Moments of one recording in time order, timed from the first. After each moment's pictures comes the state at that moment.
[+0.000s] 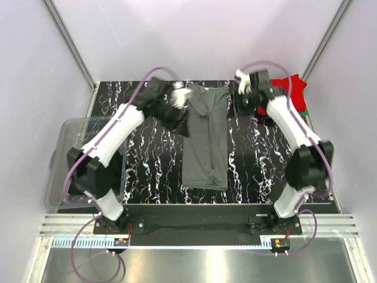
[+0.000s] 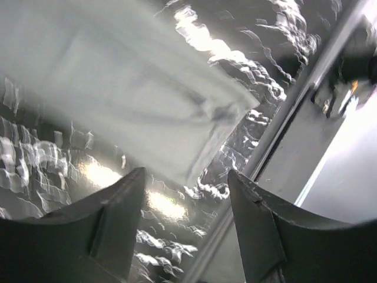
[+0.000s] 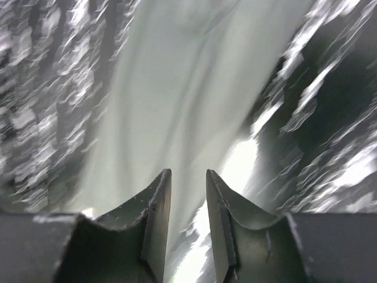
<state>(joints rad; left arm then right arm) -0.57 1.72 1.76 -1.03 0.53 0.09 0.24 1.84 1.74 -0.81 -0.33 0.04</state>
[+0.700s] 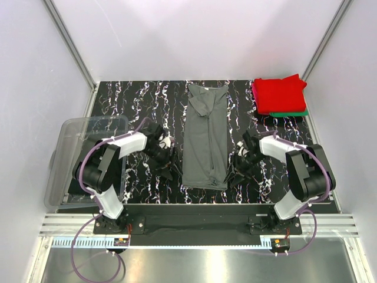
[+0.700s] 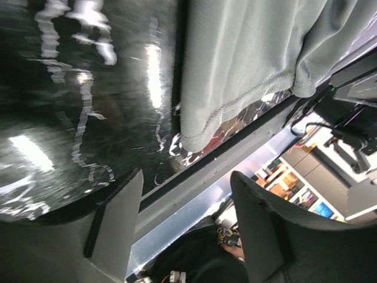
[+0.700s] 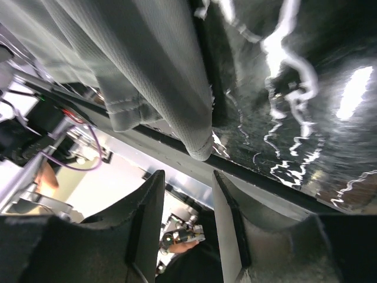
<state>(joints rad) -0.39 1.74 0.97 -0.69 0.73 -0.46 0.27 1.63 0.85 -0.82 -0.65 0.48</state>
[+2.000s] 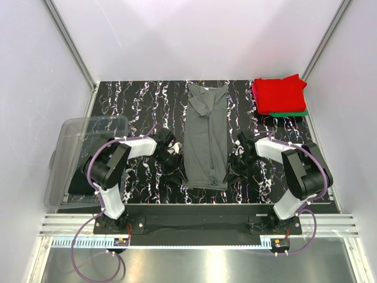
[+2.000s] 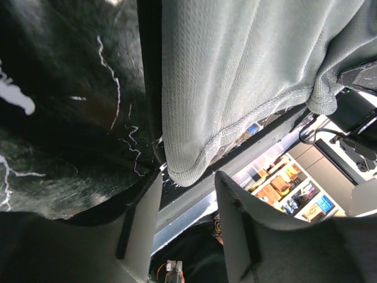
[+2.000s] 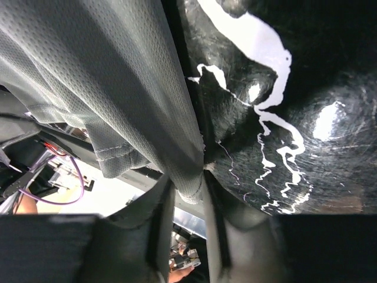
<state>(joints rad) -0.53 1.81 0.94 -0.55 0.71 -0.59 0.34 1.65 0.82 -0.67 -0.54 0.57</state>
